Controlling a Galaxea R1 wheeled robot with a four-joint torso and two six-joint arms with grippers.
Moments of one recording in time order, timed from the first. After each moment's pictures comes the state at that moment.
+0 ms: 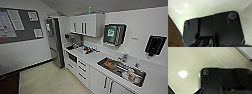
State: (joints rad) left arm 1.51 2.95 -2.76 0.02 -0.25 -0.06; right arm -1.43 3.04 -2.71 0.62 -0.01 -0.52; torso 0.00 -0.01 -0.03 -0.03
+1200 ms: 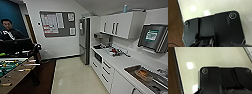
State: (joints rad) left arm 1.51 2.96 -2.76 0.02 -0.24 -0.06; right arm -1.43 3.04 -2.71 0.62 0.00 -0.52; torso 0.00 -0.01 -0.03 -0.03
